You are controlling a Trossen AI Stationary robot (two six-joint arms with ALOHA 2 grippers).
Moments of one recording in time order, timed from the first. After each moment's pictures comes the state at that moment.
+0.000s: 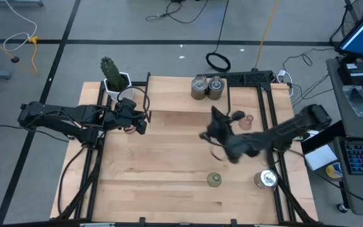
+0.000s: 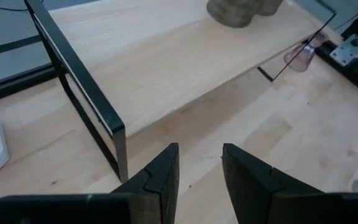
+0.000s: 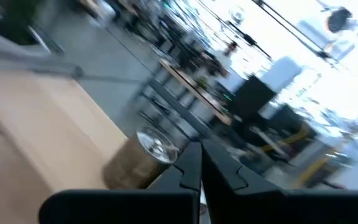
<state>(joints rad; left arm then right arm) -0.07 1.01 0.95 -0.72 -0.55 -0.81 0.37 1.47 1.07 0.43 1.57 -0.68</state>
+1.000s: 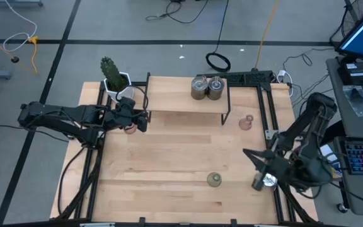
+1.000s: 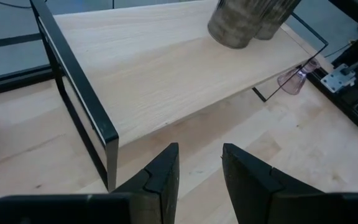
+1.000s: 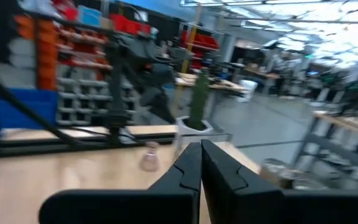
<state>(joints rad) -0.07 1.01 0.95 -0.68 -0.59 -0.88 1.07 1.19 1.03 0.44 1.57 -0.43</state>
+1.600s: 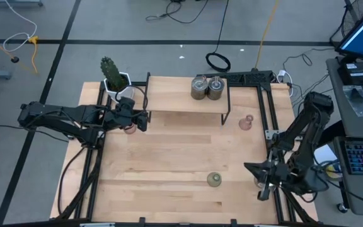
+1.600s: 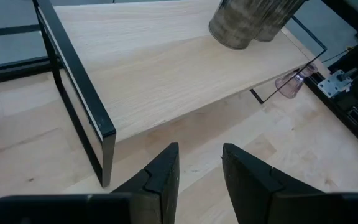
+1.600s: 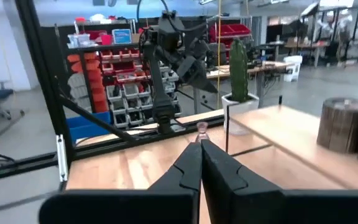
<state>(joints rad) -0.07 1.01 0.95 -0.68 -0.58 -0.93 1.20 1.19 0.73 0.66 1.57 -0.06</state>
